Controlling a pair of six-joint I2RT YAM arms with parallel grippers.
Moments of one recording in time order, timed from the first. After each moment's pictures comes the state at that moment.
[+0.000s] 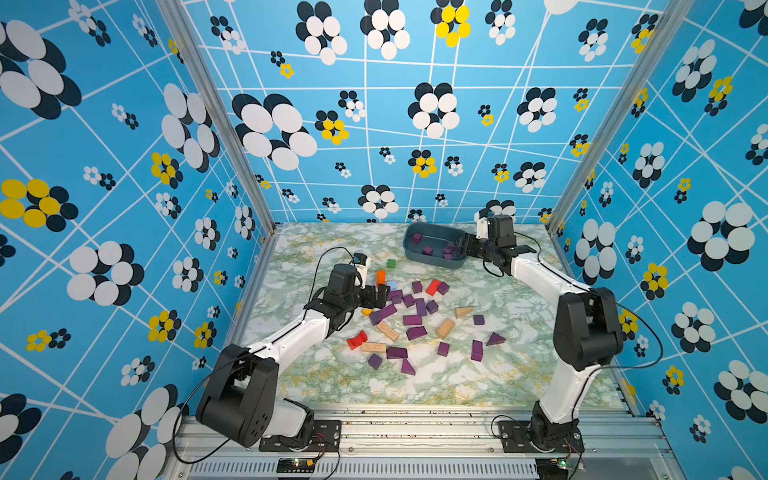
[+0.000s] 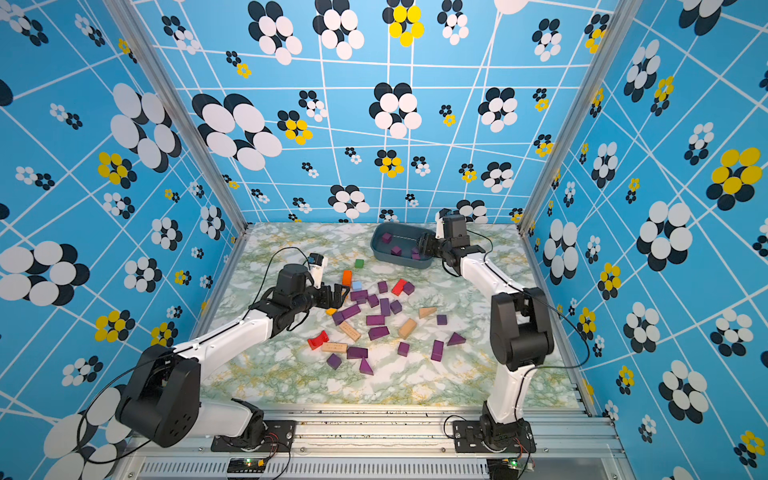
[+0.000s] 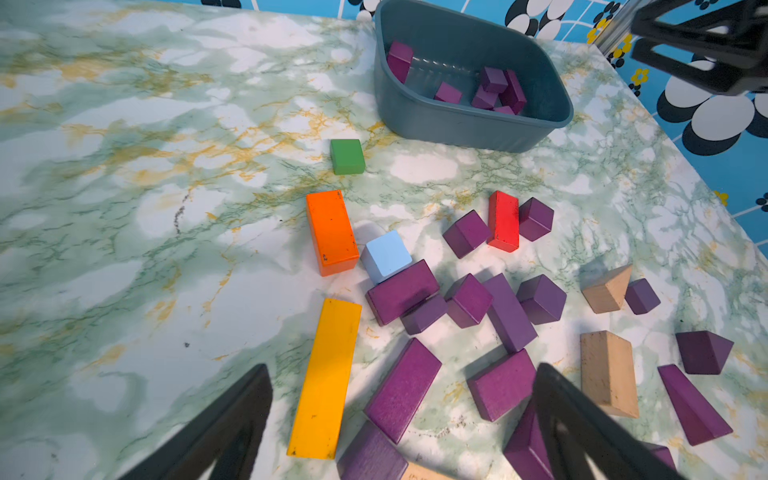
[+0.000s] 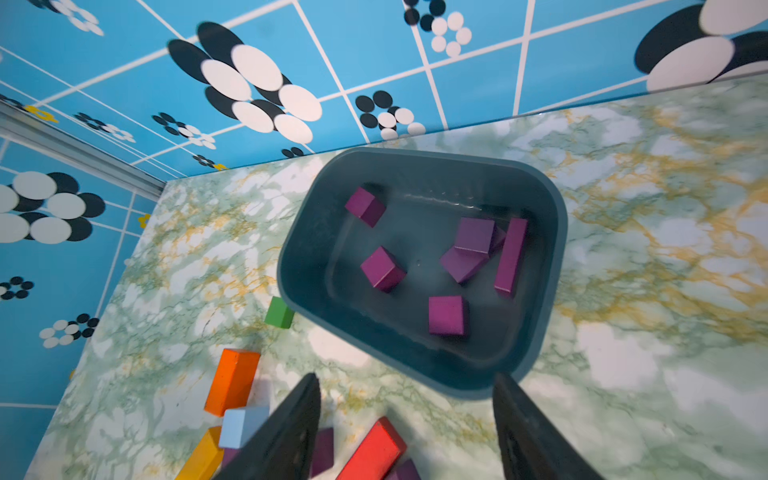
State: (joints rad) left arm -0.38 1.44 0.82 0.00 0.21 -0.24; right arm 0.21 1.79 1.34 -0.16 -0.19 0.33
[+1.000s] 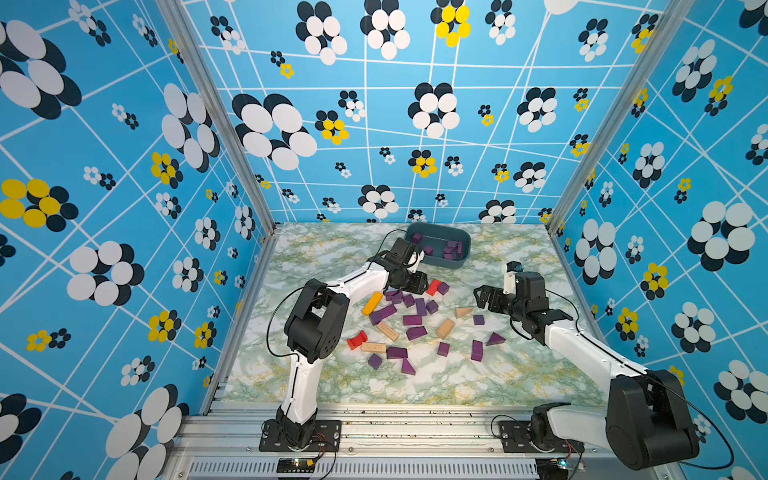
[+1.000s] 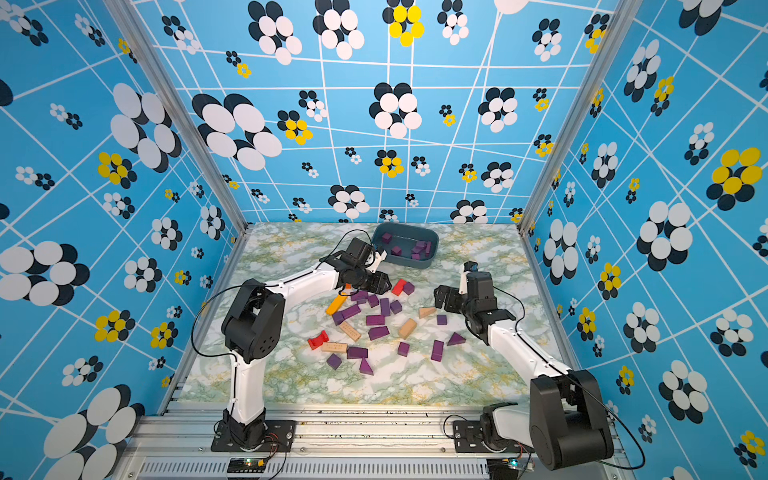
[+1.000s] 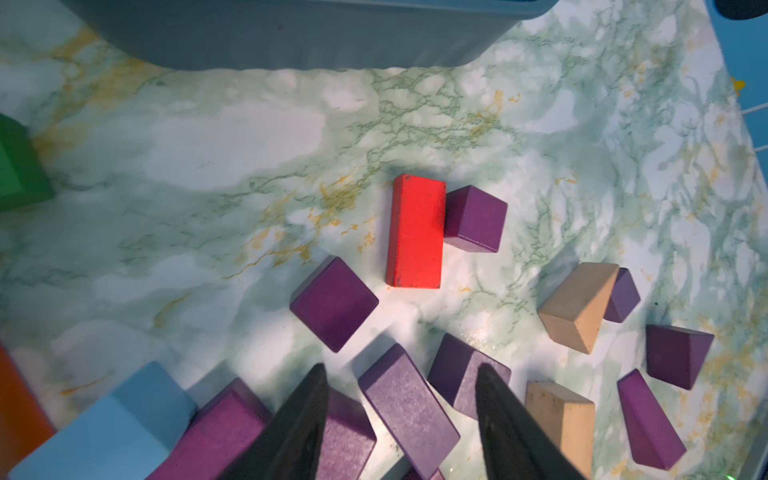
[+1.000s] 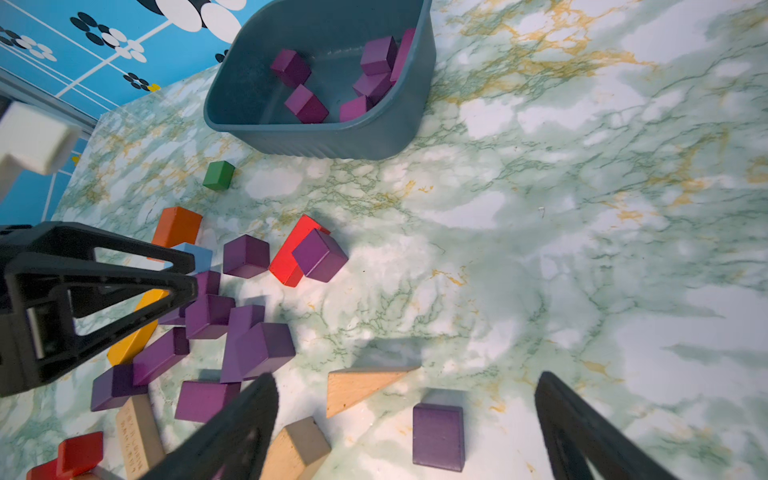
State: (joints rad) left arm -0.58 2.07 1.55 -0.43 0.28 -0.26; right arm 0.17 1.28 0.67 -0.08 -0.12 0.33
